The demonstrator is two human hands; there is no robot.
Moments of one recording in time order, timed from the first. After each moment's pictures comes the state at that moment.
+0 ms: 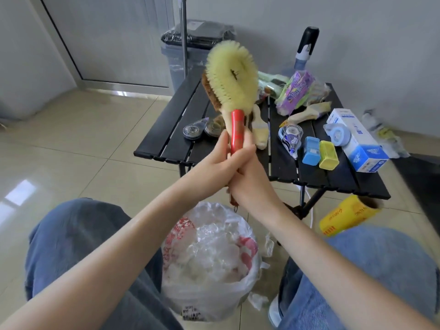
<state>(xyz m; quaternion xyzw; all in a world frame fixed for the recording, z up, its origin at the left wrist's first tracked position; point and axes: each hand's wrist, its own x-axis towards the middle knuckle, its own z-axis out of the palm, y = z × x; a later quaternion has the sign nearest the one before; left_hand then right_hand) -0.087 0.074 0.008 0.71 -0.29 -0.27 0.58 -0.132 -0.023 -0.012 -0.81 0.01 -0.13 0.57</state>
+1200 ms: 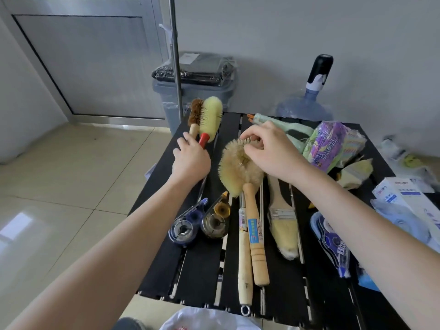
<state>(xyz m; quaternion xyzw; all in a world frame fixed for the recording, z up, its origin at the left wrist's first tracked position) 0.197 -0.022 -0.029 0.96 -0.12 -0.05 0.24 0.104 -0.162 0.016 -0.95 0.05 -0.12 0.27</state>
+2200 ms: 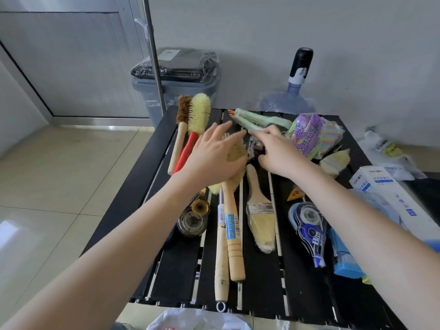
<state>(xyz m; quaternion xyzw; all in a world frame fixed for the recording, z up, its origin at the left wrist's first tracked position) 0.157 -0.065 -0.013 0.90 -0.40 0.01 0.19 0.098 -0.220 -0.011 -0.98 0.12 -0.05 0.18</state>
